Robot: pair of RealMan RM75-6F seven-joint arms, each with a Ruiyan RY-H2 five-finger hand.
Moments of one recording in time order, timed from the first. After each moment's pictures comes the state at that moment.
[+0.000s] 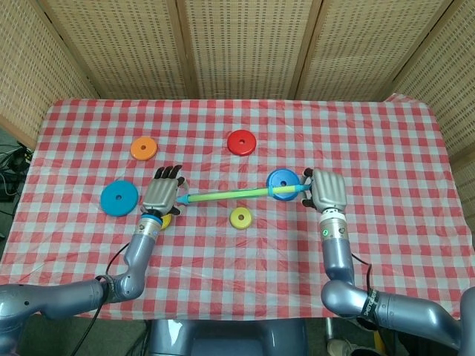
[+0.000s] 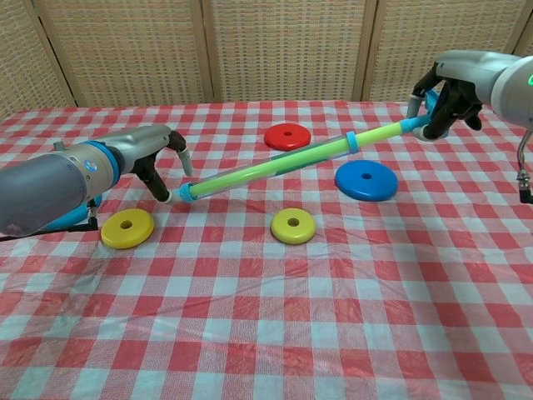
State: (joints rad) left arm -0.88 -1.75 -0.28 -1.30 0.65 1.00 0.58; right arm 0.79 -1.52 0.42 -1.72 -0.48 1.29 -0.69
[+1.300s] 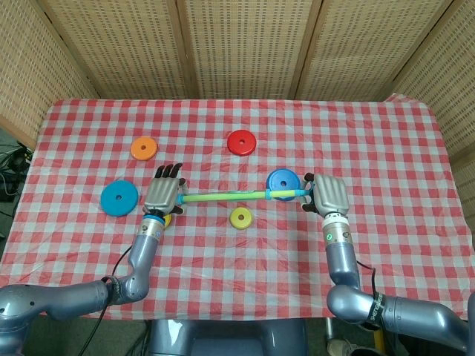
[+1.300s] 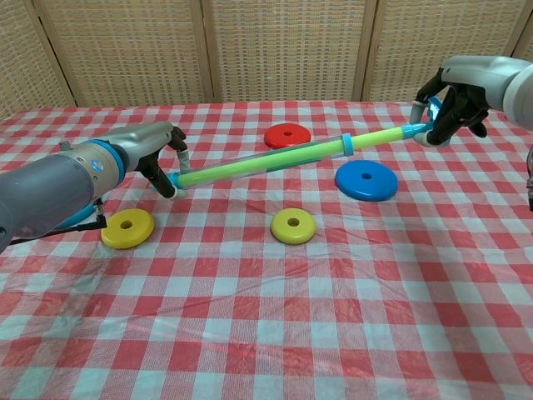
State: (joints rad) left arm -0.88 -1.77 -0.28 -1.30 0.65 1.05 0.62; right arm 0.79 -1.47 0.38 -1.76 -0.48 1.29 -0.64
